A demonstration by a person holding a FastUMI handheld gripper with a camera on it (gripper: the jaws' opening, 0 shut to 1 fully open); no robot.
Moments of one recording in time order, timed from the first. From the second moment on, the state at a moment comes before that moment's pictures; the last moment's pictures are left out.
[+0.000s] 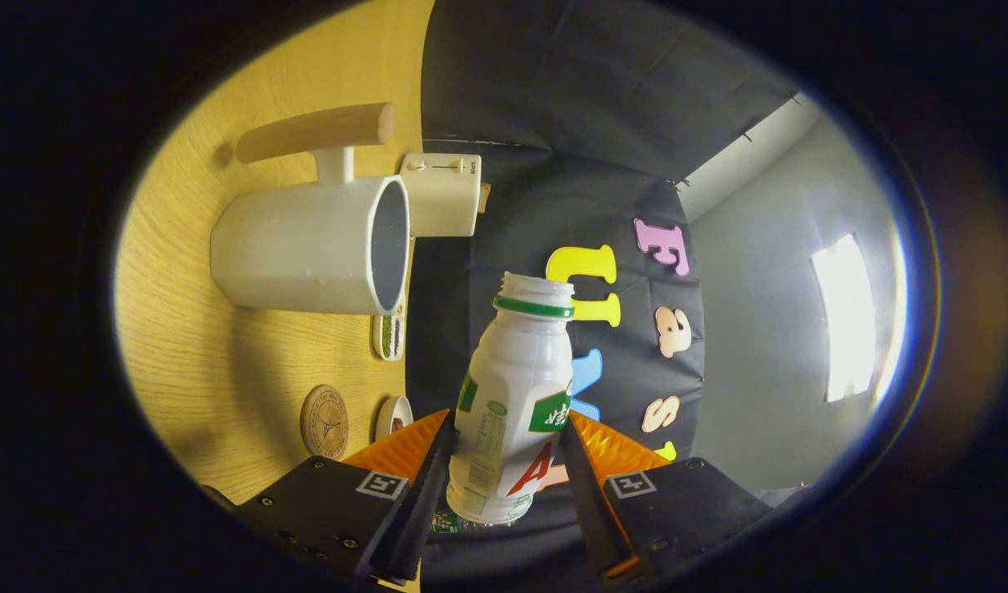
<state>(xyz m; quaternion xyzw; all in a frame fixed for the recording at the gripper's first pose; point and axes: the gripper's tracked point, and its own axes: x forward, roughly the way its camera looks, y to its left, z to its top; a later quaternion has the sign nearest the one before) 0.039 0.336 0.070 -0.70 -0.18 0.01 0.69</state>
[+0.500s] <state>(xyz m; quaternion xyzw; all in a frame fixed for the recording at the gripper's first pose) 0.042 0.344 0.062 -0.74 -0.18 0.01 0.65</state>
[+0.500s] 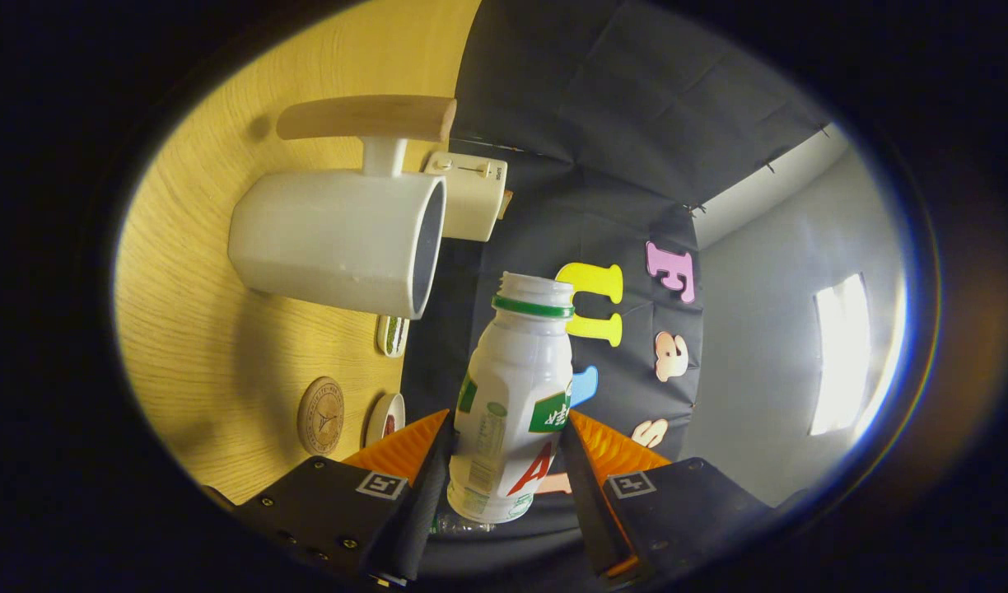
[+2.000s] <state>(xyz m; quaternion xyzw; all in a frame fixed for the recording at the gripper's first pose) 0.063 0.366 0.062 -0.79 -0.18 0.01 0.59</state>
